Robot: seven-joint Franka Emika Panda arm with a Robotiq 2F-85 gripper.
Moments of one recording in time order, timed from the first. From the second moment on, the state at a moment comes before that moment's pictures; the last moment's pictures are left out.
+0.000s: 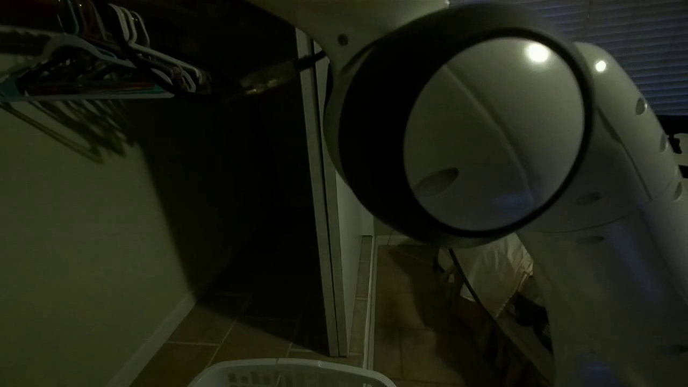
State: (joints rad) arm 0.98 0.60 0.15 -0.46 -0.15 2.48 -0.22
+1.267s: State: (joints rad) arm 0.99 0.64 0.14 -0.46 -0.15 2.61 -0.22
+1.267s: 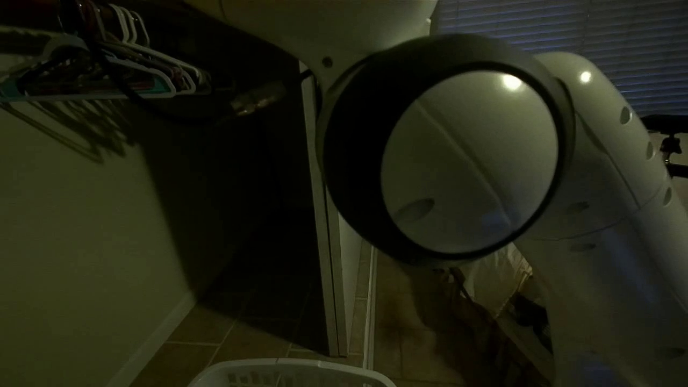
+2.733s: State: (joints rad) arm 0.99 0.68 0.10 -0.45 -0.15 2.76 -0.17
